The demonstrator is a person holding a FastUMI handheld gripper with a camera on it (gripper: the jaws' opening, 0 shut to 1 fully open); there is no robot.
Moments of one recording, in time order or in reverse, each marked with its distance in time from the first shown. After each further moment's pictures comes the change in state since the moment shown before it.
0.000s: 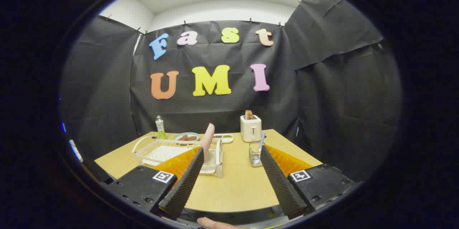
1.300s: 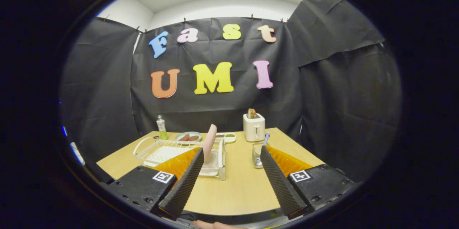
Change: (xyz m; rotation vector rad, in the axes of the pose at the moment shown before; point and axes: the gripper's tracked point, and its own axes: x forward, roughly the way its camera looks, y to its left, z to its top) arm 0.042 0.016 0.016 0.020 0.070 0.049
